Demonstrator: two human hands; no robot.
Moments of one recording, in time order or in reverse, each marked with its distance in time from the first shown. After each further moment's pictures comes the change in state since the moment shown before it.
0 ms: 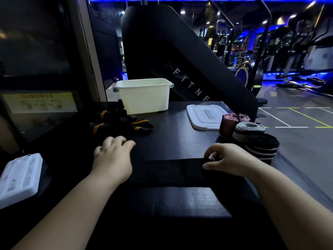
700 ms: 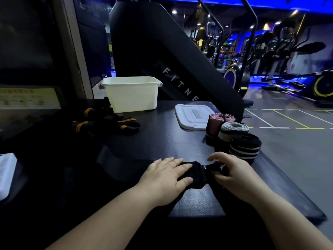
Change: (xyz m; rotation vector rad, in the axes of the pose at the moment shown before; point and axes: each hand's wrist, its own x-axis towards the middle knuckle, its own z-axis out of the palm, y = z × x) left_hand -0.021 0.114 0.037 -0.220 -0.305 0.542; right_hand -0.053 0.032 0.014 0.043 0.228 -0.017
